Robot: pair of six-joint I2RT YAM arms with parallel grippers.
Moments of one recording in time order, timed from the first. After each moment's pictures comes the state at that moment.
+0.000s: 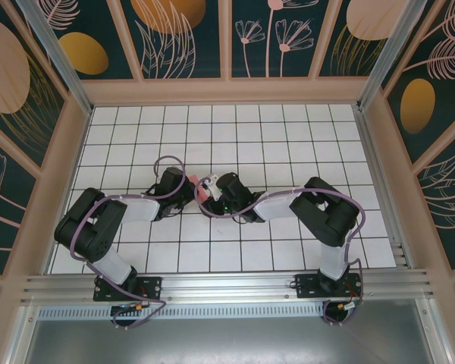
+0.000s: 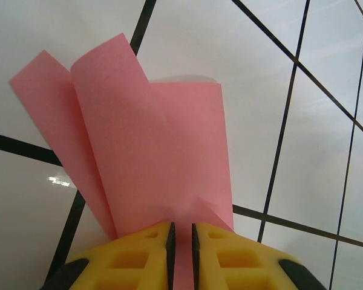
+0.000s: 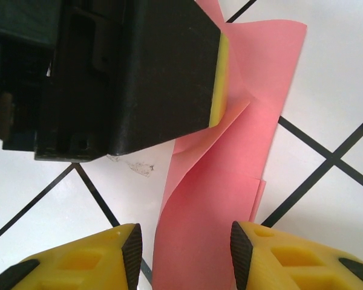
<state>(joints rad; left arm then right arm) -0.49 1.64 0.59 0.25 0.04 -1.01 0.92 1.87 0.89 0.29 -0.15 0.20</state>
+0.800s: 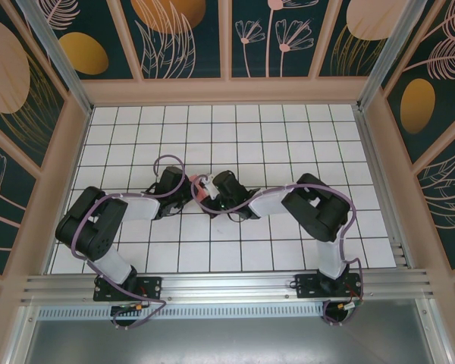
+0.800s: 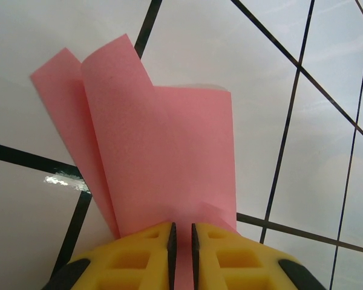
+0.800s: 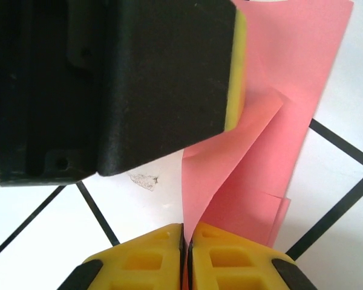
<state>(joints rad) -0.48 1.65 0.60 0.25 0.06 -1.02 0.90 1.95 0.96 0.27 -0.23 0.25</state>
